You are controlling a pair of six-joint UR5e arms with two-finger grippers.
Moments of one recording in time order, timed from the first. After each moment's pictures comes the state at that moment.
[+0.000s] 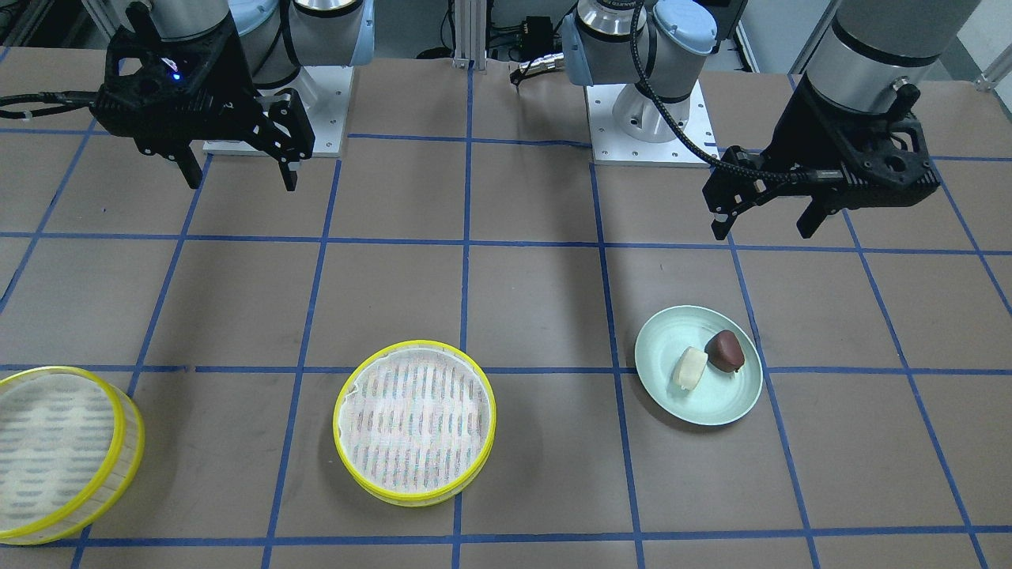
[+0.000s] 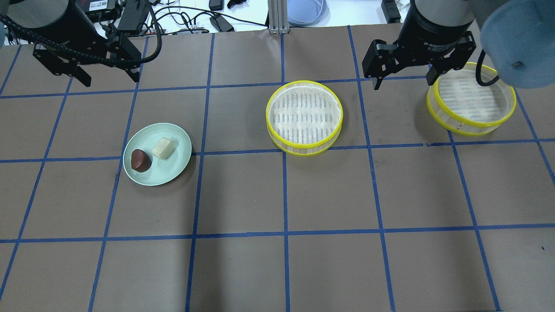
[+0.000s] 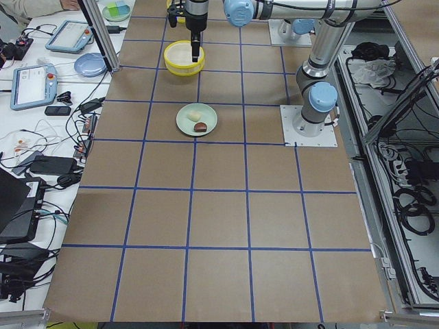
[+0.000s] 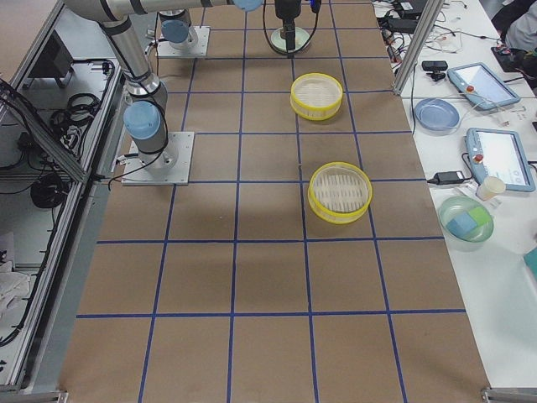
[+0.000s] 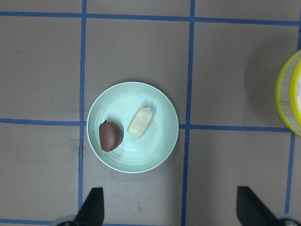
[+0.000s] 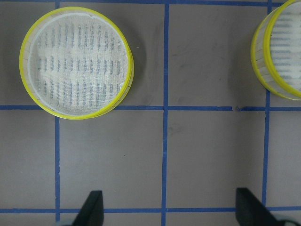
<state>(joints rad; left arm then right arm) -1.45 -1.59 -1.51 -1.51 1.57 0.08 1.64 -1.60 1.54 -1.61 -1.61 0.05</state>
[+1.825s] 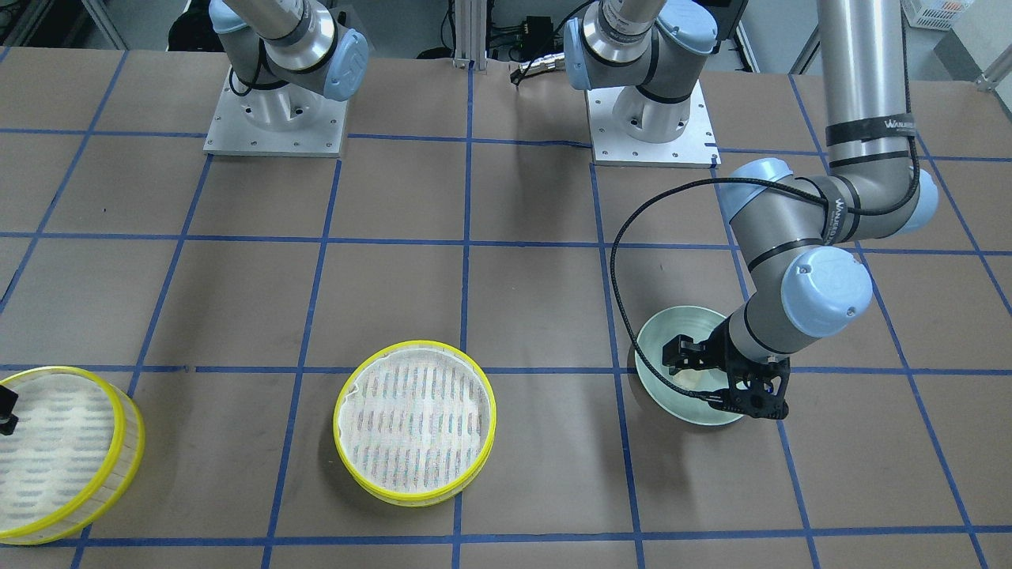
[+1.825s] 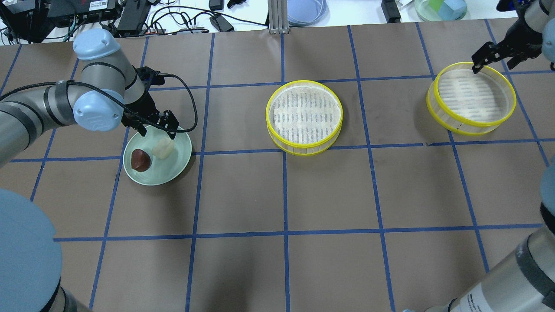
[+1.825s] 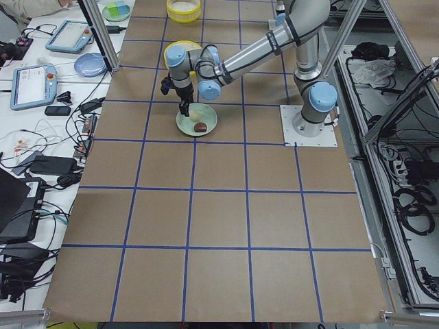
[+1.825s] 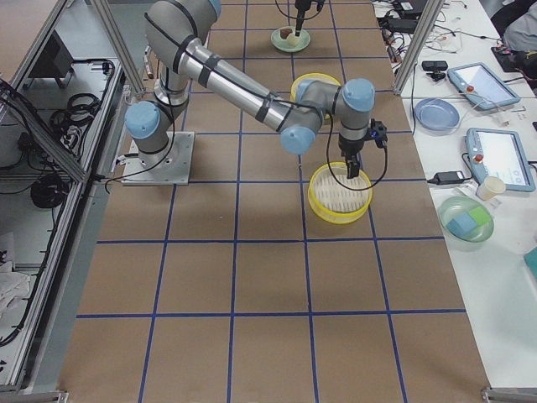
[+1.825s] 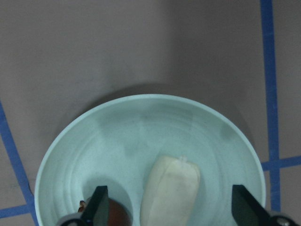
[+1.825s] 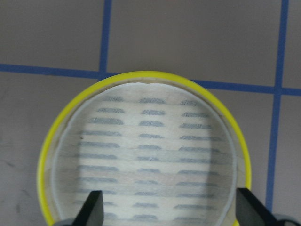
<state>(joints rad) -1.40 -2.00 -1.76 -1.06 1.58 0.34 1.08 -1.07 1.45 -2.11 -1.52 -0.58</state>
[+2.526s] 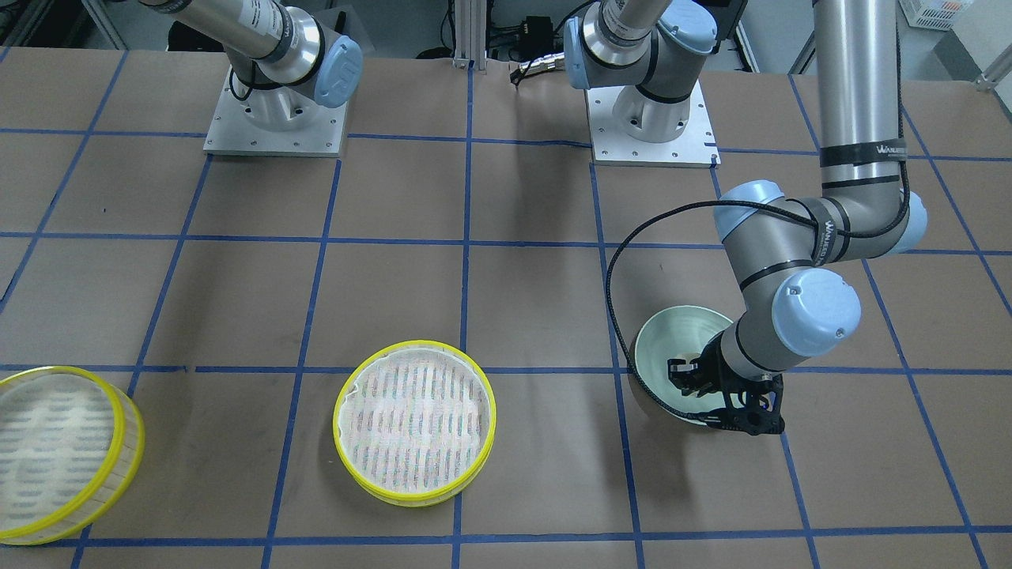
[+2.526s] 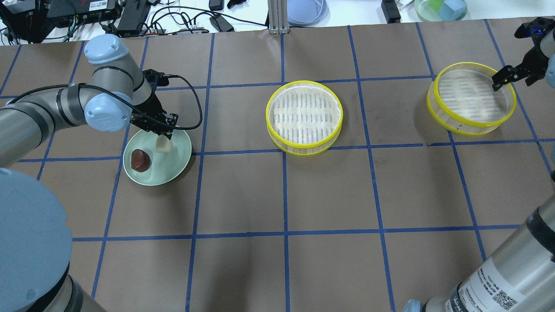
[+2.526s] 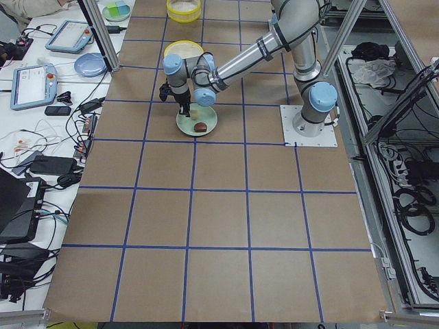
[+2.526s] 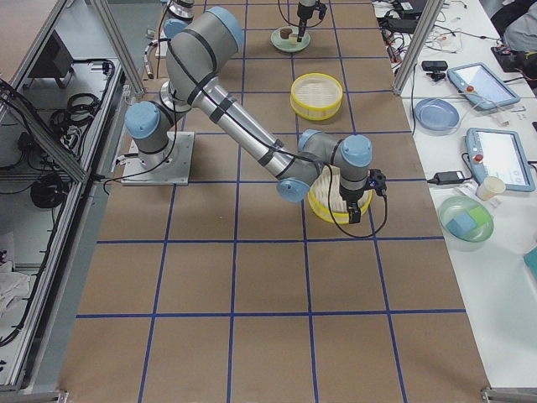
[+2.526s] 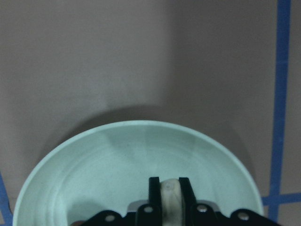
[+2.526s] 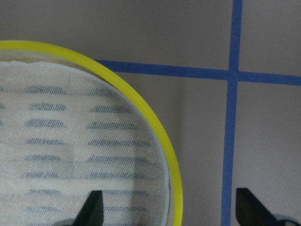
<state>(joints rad) -1.42 -2.02 -1.71 -1.04 1.54 0.18 1.00 -0.94 1.45 -2.24 -1.54 -0.63</state>
